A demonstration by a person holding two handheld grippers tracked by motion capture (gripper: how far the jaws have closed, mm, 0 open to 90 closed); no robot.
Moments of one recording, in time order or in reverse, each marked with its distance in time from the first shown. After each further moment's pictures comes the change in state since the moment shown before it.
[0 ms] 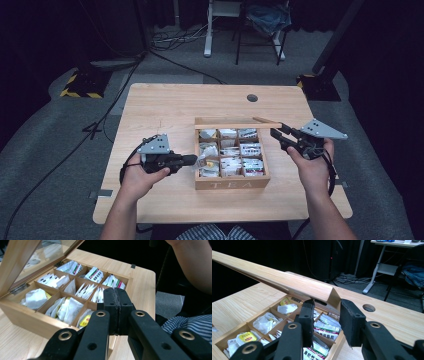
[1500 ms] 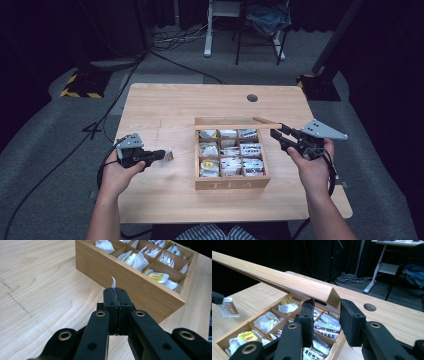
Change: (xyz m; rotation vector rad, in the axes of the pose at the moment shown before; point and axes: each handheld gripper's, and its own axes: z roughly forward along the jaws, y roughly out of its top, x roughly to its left) left arm 0.062 -0.065 -0.031 0.096 0.239 -0.198; right arm 0.000 -0.001 0.000 0.002 0.004 0.002
